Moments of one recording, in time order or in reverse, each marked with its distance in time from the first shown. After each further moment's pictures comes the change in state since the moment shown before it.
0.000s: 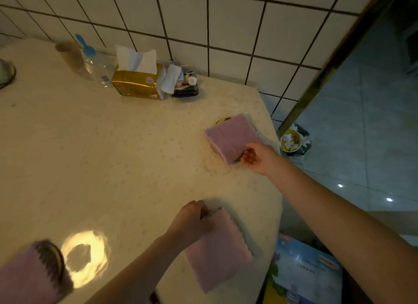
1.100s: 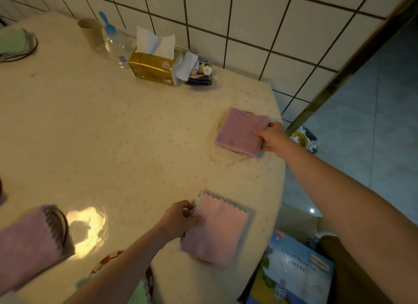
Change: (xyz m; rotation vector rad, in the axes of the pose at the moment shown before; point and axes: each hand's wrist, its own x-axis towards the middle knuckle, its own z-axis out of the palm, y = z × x) left_hand -0.034 -0.030 0.017 -0.583 -0.015 -0.298; right_hand 0.027 -0.036 -0.007 -0.563 0.043 -0.347
